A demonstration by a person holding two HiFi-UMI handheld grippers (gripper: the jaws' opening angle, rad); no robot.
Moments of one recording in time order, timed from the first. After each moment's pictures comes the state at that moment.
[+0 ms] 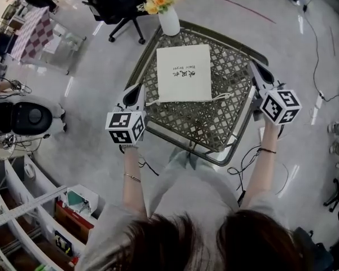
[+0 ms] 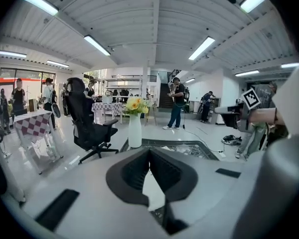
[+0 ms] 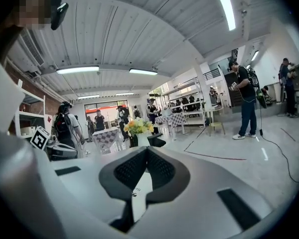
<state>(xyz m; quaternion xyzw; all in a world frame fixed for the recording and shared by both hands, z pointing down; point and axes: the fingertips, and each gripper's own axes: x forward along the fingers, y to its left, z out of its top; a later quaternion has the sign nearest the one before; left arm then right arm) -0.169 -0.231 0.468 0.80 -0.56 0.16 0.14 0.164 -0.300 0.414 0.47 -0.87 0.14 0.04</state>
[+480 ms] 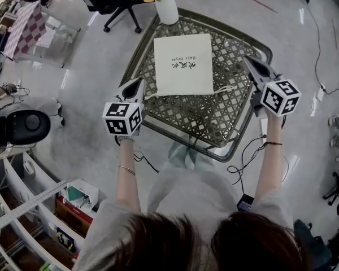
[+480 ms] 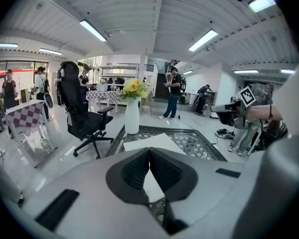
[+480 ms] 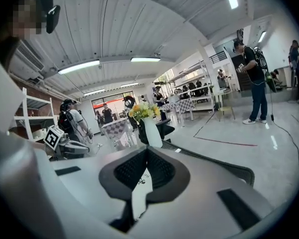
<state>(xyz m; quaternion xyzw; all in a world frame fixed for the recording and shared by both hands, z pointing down) -0.174 -0.243 0.523 0.80 -0.53 0.20 0.19 0.140 -0.309 0.474 0.41 -0.89 0.20 0.08</state>
